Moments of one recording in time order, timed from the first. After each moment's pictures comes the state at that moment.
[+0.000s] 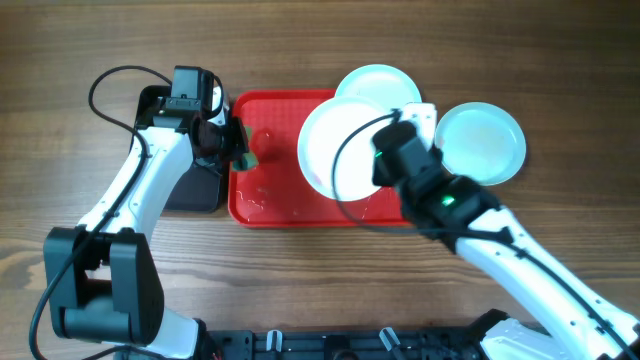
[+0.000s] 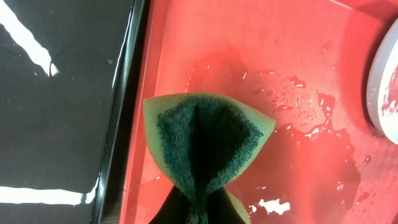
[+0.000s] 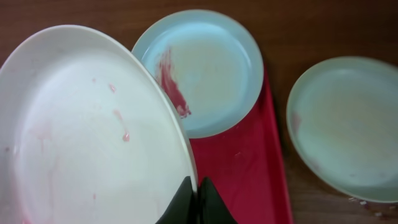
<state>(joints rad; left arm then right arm) -0.11 1.69 1.17 -0.72 0.21 -0.36 0.59 1.30 0.96 -0.54 0.36 0.54</state>
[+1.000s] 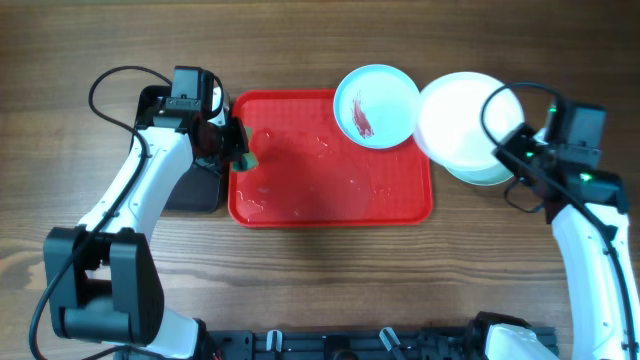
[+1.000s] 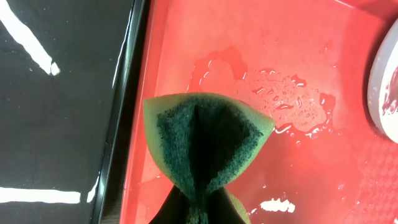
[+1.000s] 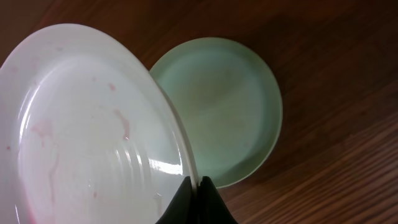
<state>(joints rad) -0.11 1.69 1.17 -0.72 0.21 -0.36 -0.20 1.24 0.96 -0.67 -0.02 0.56</state>
